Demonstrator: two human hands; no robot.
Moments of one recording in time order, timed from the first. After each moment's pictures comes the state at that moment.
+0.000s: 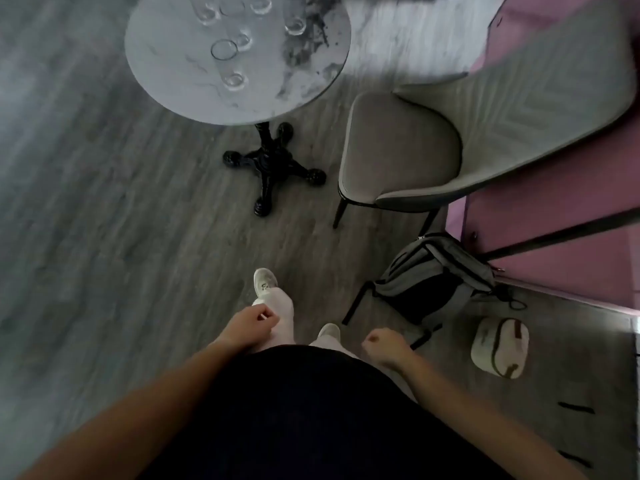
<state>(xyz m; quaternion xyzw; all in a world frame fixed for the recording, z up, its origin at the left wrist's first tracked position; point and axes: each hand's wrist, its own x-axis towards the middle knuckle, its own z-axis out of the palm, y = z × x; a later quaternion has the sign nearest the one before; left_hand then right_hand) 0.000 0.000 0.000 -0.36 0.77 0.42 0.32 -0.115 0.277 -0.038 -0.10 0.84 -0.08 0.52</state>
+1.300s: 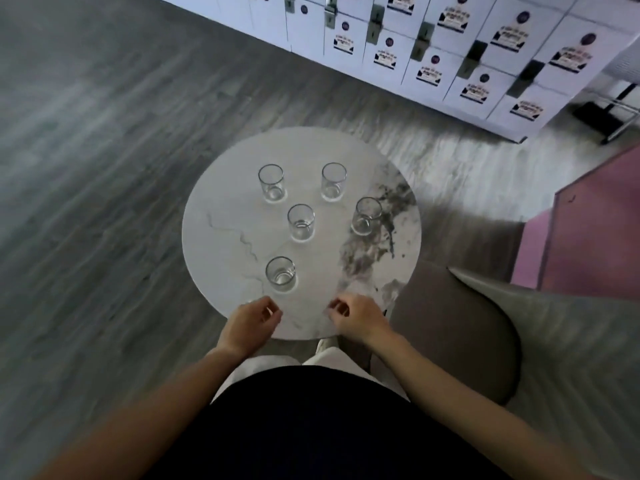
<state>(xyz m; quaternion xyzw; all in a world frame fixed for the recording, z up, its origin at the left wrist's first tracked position) -0.356 -0.298 0.042 -0.39 0.84 0.37 0.05 -0.528 -0.138 0.065 -0.30 0.85 -0.21 0.37</state>
